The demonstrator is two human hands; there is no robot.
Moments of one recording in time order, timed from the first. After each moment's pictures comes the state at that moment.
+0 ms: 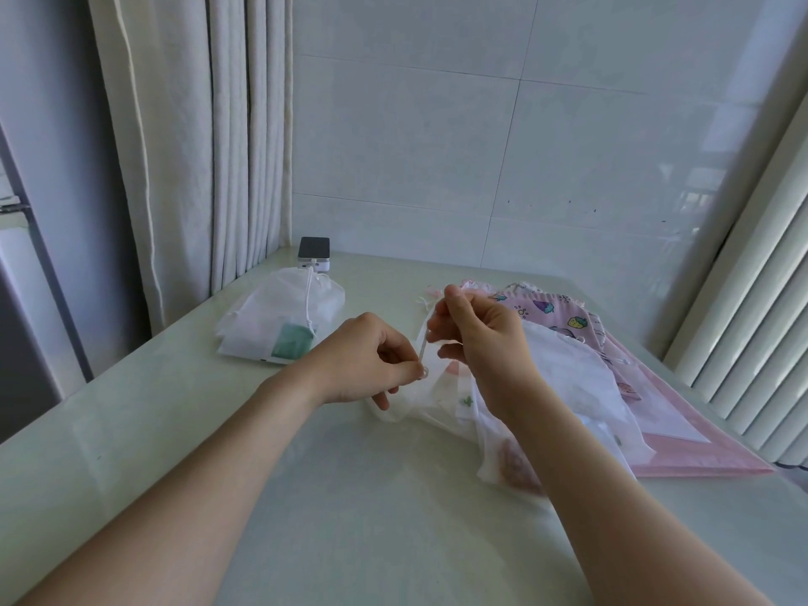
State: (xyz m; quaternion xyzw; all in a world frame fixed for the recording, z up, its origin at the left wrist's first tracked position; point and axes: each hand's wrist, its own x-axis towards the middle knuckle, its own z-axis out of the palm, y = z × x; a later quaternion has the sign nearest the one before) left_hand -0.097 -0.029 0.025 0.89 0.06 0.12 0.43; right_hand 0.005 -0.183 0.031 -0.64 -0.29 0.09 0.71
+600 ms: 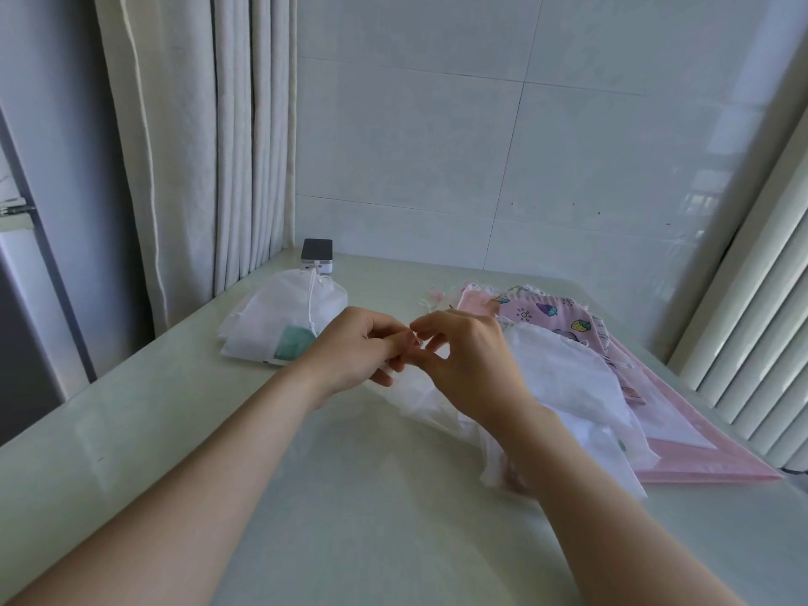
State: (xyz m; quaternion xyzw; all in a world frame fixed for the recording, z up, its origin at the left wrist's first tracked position) left_hand -0.092 -0.022 0.022 0.80 0.09 0.17 0.56; right_hand 0.006 -0.177 0.017 -0.78 -0.48 -0.19 0.36
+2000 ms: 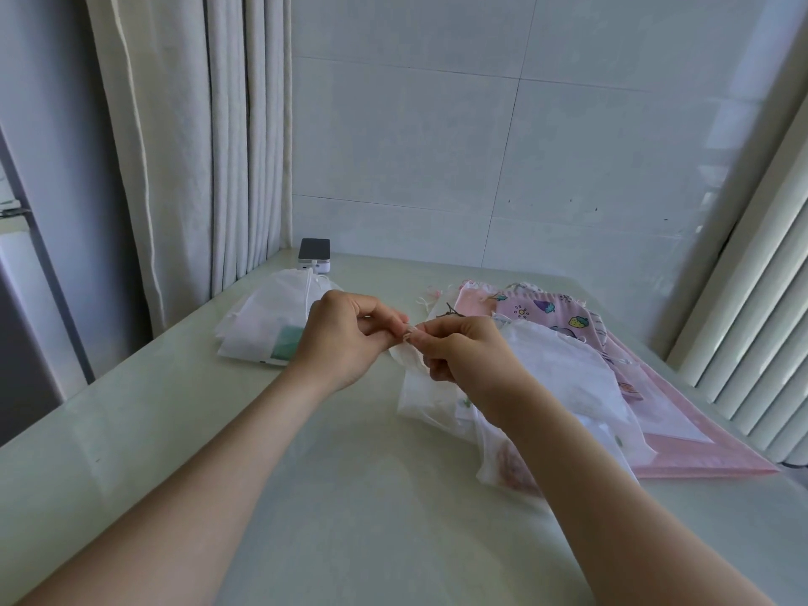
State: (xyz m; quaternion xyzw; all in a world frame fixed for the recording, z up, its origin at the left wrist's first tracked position) left_hand -0.091 -0.023 0.022 0.81 0.08 0.34 0.46; right_hand 0.006 -0.180 0.025 -0.69 -0.33 0.19 0.62
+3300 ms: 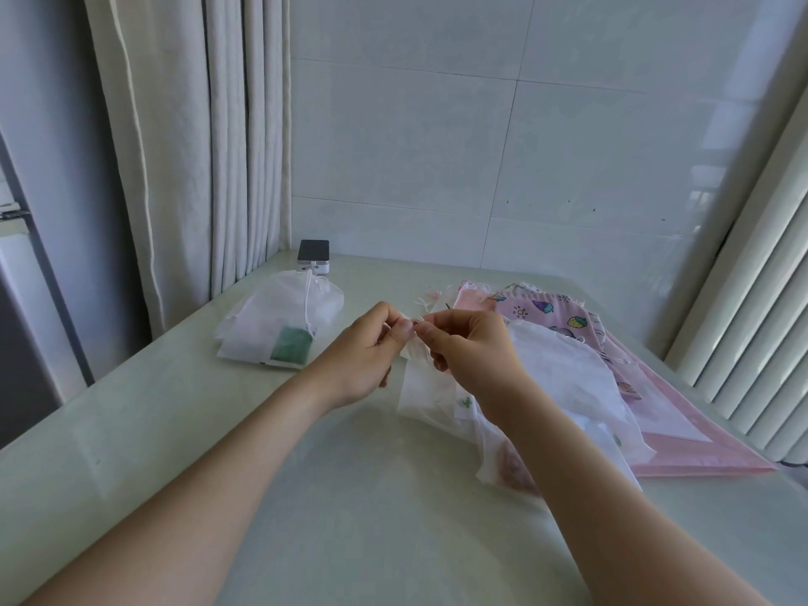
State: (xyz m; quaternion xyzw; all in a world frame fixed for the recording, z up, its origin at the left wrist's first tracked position) left_hand -0.085 -0.026 0.009 0.86 0.06 0.21 0.46; right_hand 0.003 -0.181 0.026 -0.70 -0.32 0.10 0.64
